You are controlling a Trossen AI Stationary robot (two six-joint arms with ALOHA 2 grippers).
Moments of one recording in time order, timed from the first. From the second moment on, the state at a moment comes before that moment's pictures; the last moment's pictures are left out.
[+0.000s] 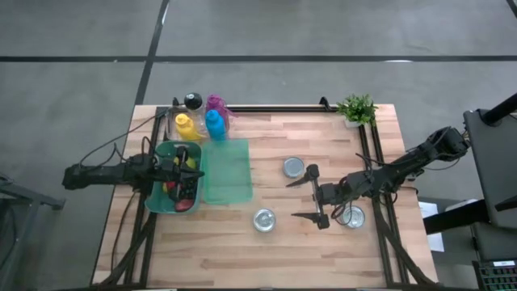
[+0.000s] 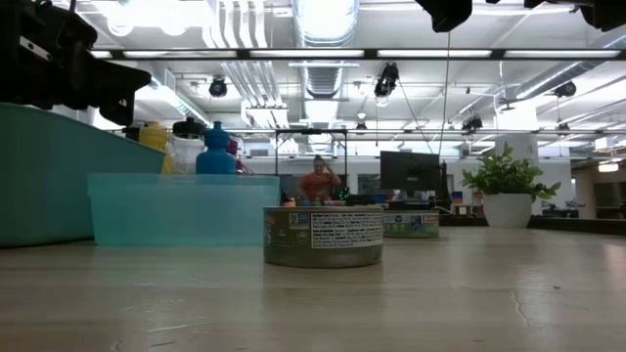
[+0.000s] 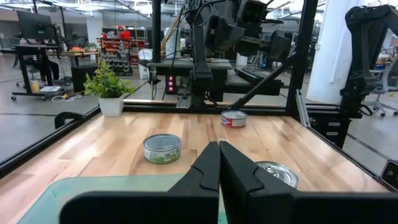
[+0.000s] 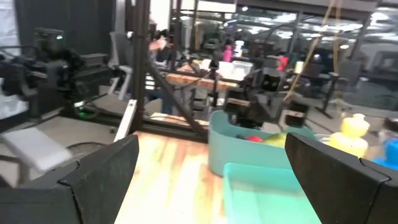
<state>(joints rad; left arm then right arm) 0.00 0.00 0.00 0.02 0.03 -0.03 0.39 1.24 0.53 0.76 0.23 -0.10</state>
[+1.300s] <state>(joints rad) 0.00 0.00 0.00 0.02 0.03 -0.03 0.39 1.31 0.73 0.76 0.28 0.02</state>
